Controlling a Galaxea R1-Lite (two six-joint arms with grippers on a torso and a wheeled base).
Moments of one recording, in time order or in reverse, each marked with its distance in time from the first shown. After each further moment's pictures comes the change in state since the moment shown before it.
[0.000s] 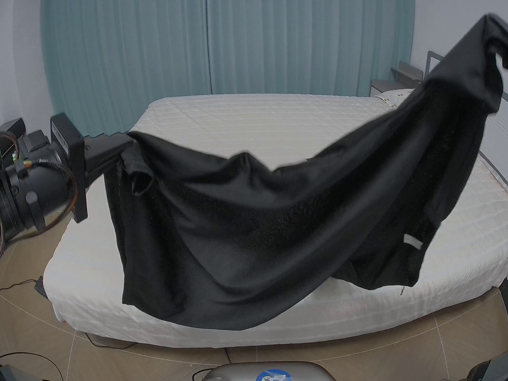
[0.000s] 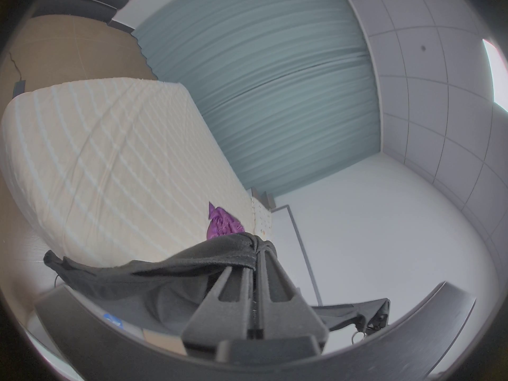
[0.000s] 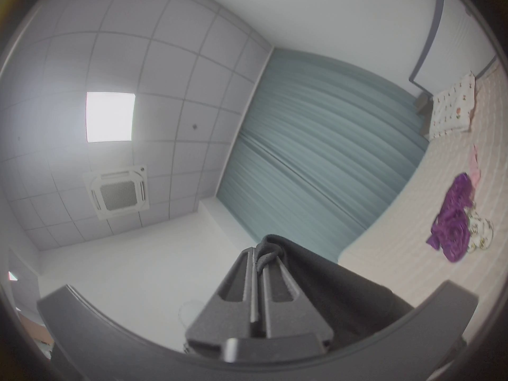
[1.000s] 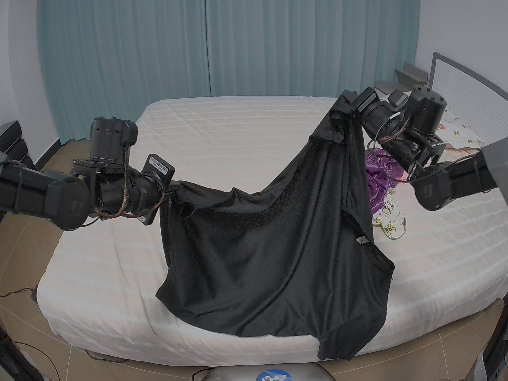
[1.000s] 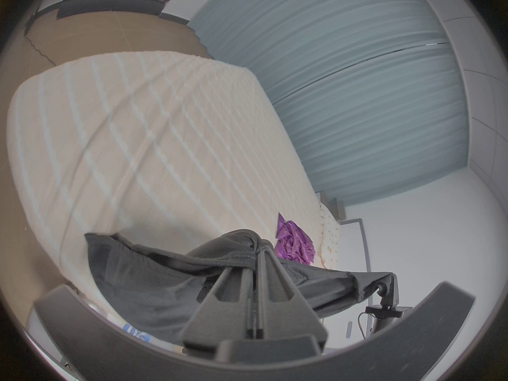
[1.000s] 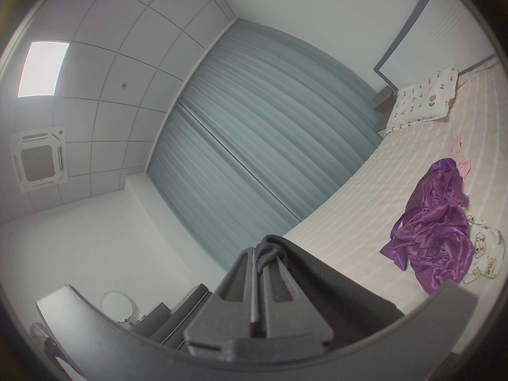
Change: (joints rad) left arm 0.169 0.635 -0.253 0.062 -0.047 -0.049; right arm -0.288 0.984 -0.369 -0.257 0.100 0.019
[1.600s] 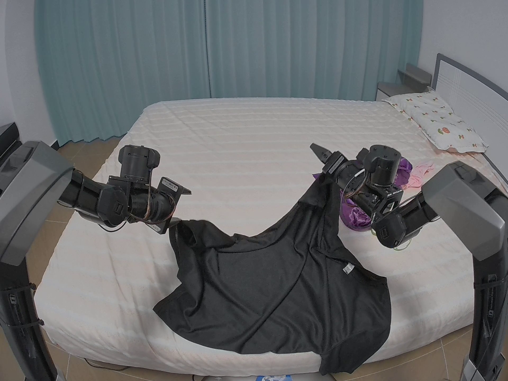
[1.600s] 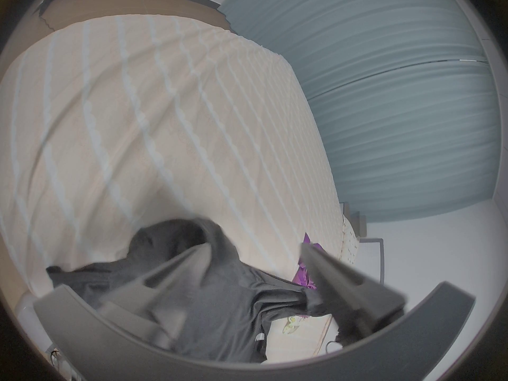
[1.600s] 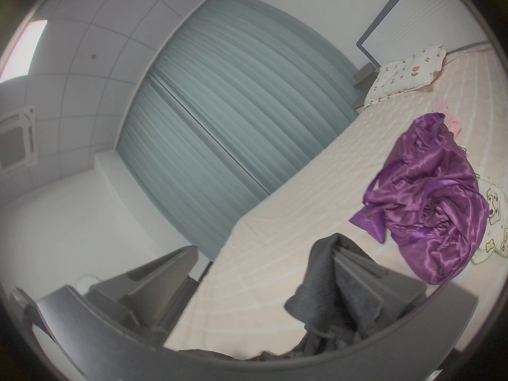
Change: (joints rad) left arm 0.087 0.317 -0.185 -0.023 -0.054 -0.062; right arm -0.010 0.298 0.003 -0.080 -0.048 -0.068
